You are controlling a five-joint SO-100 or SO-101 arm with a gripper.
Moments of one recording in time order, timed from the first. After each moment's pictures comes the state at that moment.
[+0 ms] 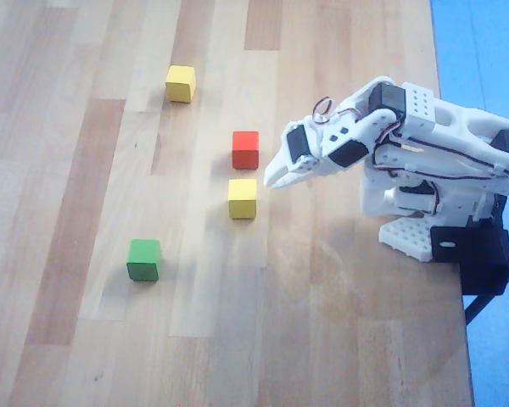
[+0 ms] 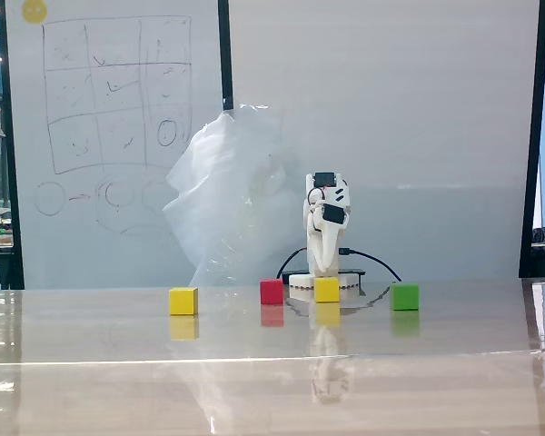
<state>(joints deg) -1.4 195.8 177.8 67.9 -23.4</state>
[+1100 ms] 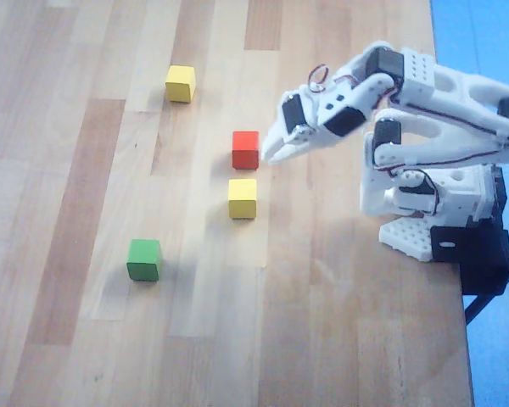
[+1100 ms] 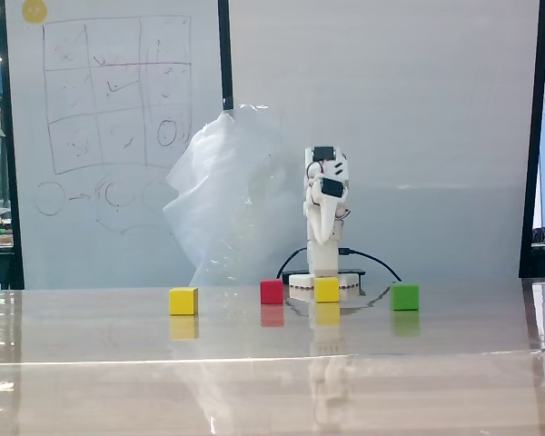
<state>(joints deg) -0.7 170.1 153.8 68.9 -23.4</state>
